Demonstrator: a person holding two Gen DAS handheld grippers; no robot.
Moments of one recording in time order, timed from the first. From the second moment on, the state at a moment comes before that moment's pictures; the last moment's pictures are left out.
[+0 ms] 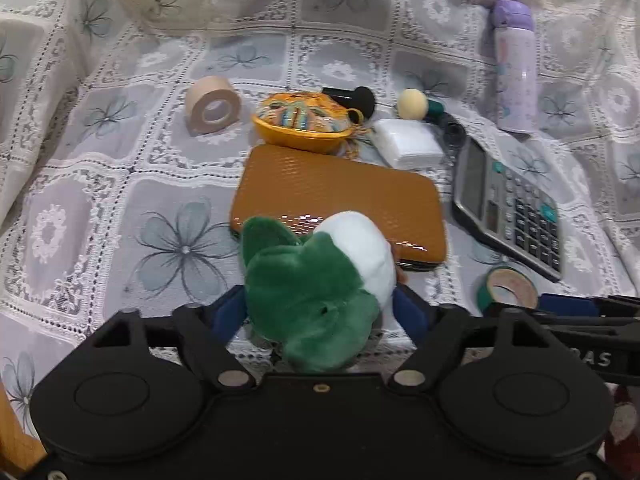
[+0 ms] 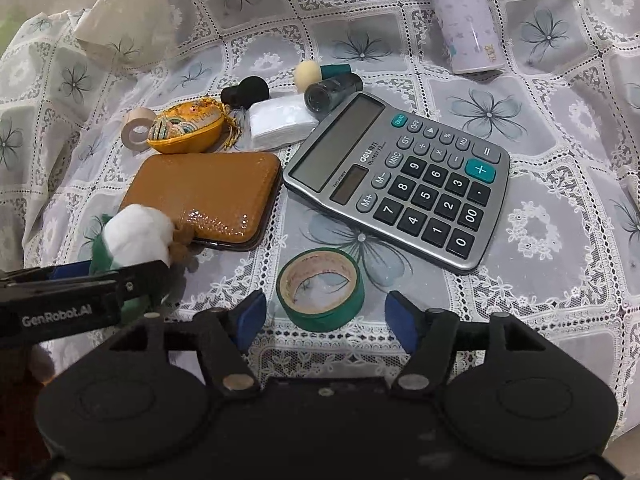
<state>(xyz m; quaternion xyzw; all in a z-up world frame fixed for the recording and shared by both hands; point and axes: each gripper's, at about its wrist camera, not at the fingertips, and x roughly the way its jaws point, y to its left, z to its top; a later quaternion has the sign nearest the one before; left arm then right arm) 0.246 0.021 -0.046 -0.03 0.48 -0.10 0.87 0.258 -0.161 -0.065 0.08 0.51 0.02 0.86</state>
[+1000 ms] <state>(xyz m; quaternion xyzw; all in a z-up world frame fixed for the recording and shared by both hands) 0.258 0.014 -0.071 0.00 0.48 -0.08 0.87 0.270 -0.158 -0.081 0.10 0.50 0.07 0.86</state>
